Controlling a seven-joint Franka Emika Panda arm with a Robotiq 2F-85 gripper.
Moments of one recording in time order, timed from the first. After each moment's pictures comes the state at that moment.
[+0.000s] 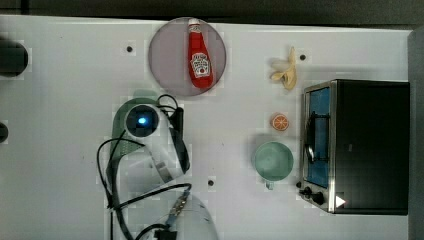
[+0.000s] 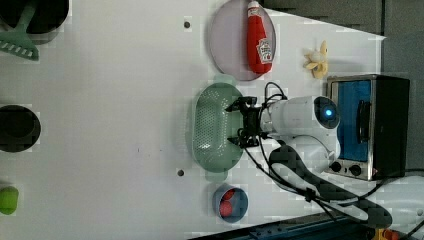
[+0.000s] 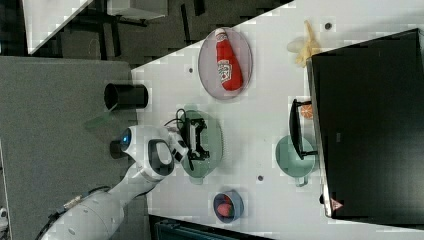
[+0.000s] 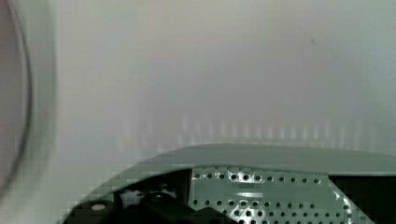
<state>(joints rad) -0.04 0.47 0.32 -2.26 -0.22 1.04 1.24</state>
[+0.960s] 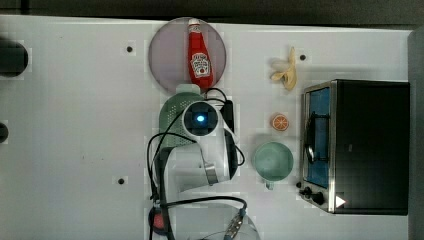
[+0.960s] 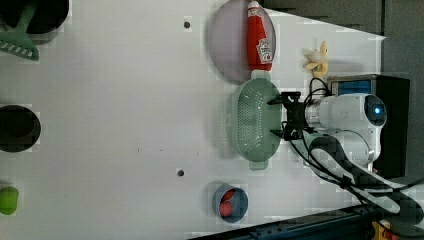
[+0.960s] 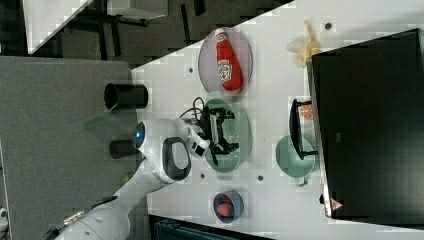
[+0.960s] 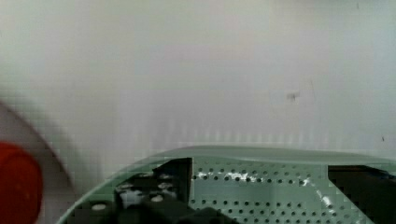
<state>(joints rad) -0.15 0.36 0.18 -2.32 -0.23 1.05 0.96</state>
